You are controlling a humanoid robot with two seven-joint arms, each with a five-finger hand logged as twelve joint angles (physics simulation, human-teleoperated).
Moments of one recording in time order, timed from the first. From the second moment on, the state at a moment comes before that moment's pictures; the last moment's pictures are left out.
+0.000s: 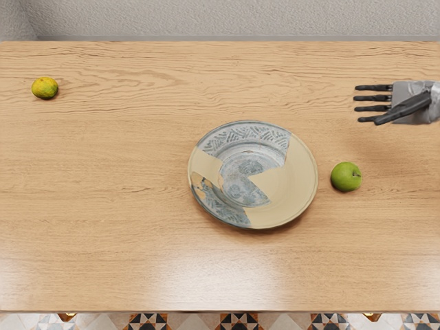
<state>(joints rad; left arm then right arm) -0.01 0.00 -0.13 -0.14 0.09 0.07 0.21 1.10 -0.76 0.33 0.71 0.27 0.61 -0.61</state>
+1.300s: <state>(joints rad) 0.04 0.00 -0.12 -0.14 0.09 0.07 0.21 1.65 -0.75 -0.40 1.56 -0.65 -0.01 -0.61</state>
